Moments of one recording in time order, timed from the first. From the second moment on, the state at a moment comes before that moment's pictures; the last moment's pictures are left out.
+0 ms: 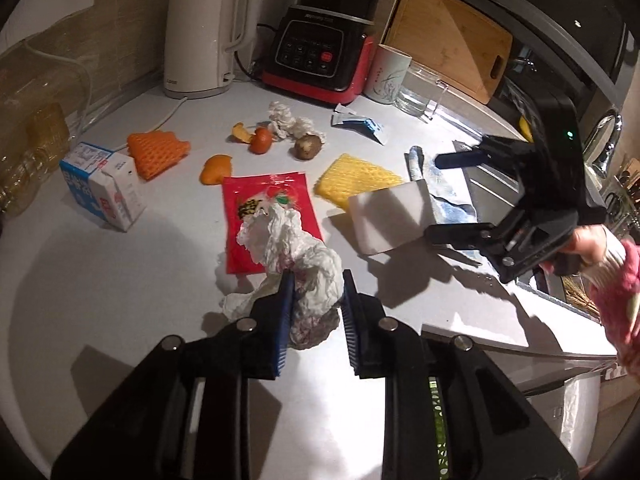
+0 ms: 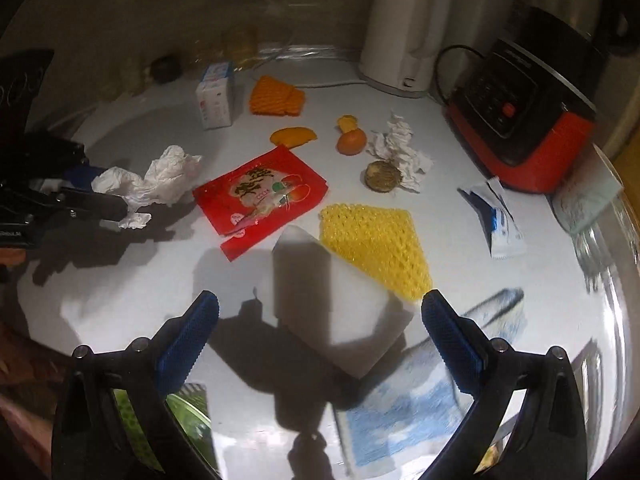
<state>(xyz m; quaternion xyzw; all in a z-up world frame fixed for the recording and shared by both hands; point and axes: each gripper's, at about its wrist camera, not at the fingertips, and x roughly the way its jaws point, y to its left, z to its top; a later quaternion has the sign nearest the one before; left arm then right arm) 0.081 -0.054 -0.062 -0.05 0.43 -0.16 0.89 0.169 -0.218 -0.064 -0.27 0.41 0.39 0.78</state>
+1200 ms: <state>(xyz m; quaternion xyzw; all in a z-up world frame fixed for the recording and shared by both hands) 0.070 -0.056 -0.075 -0.08 0.45 -0.15 0.88 0.182 -0.187 -0.075 -0.37 0.44 0.46 0.67</state>
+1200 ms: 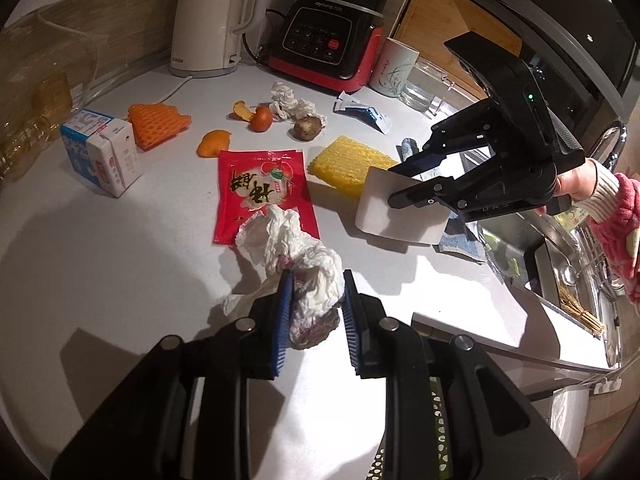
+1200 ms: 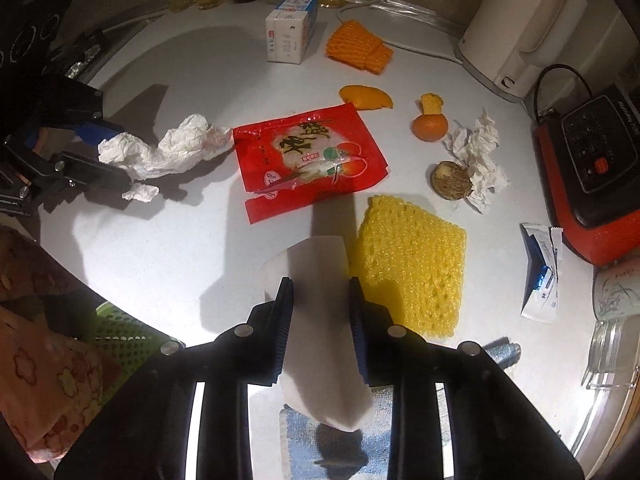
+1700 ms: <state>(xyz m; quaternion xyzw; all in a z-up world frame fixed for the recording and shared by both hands) 0.005 -0.105 -0.038 -0.05 0.44 -0.21 0.87 0.072 -0.275 0.005 -0.15 0.39 0.38 0.82</state>
